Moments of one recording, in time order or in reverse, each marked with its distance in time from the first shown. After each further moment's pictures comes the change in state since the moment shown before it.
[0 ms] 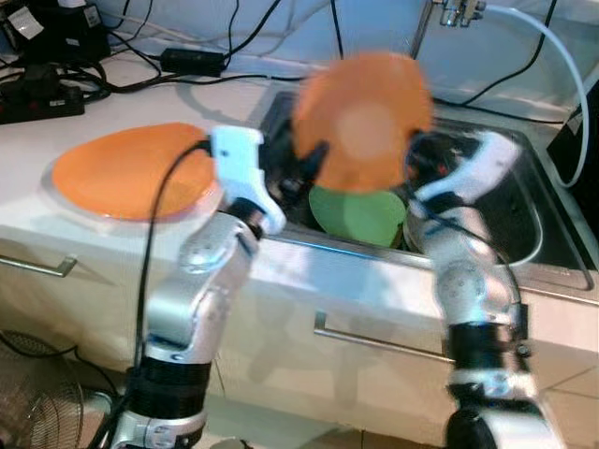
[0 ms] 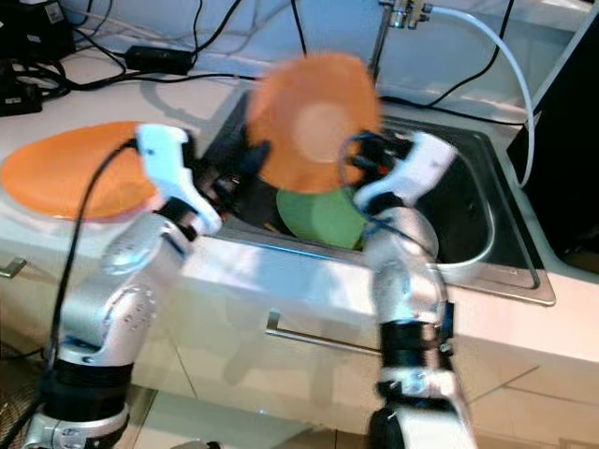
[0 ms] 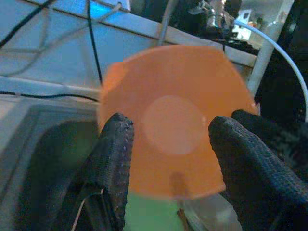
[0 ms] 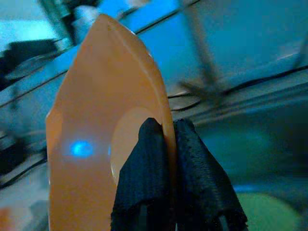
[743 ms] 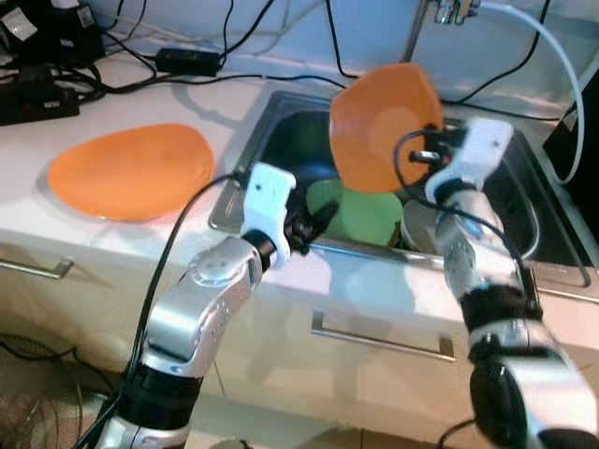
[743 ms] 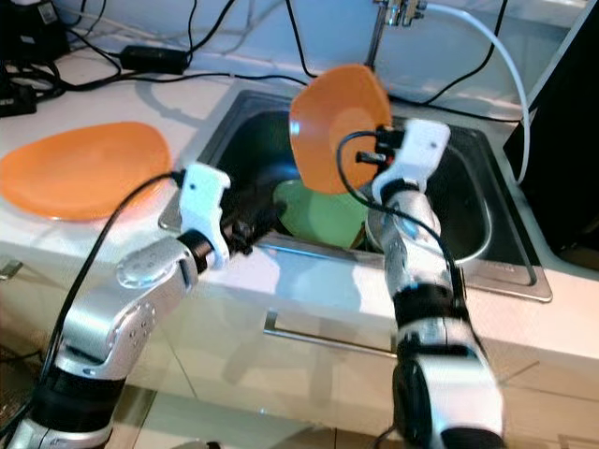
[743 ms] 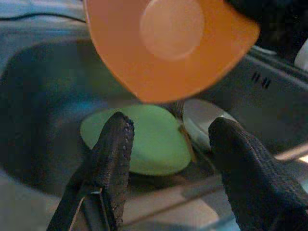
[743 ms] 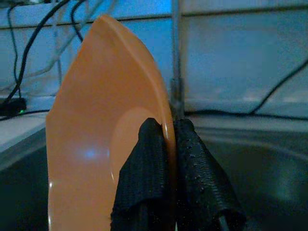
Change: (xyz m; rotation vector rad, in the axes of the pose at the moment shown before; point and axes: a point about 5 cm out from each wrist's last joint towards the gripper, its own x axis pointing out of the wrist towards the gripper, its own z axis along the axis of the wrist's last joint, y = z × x) left arm -0.012 -0.002 -0.040 0.107 0.333 -0.049; right arm 0.028 -0.014 -0.002 -0.399 0.008 0.014
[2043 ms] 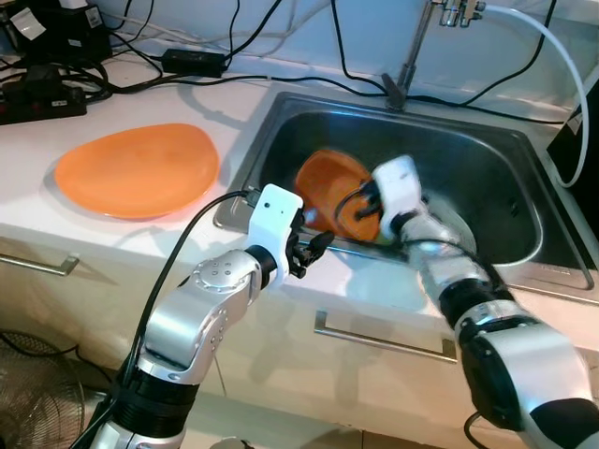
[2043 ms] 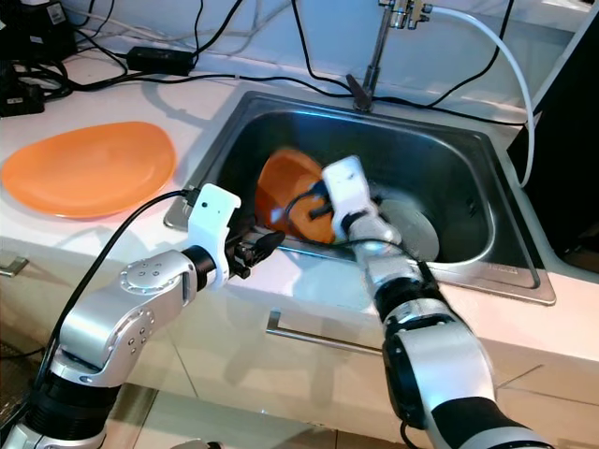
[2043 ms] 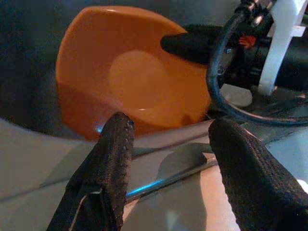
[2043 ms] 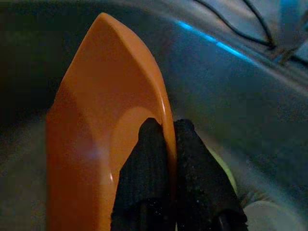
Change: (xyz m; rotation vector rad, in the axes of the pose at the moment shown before) left arm -0.005 -0.003 -0.016 0.019 0.162 -0.007; right arm -0.014 0.035 -0.068 -0.368 0.353 0.316
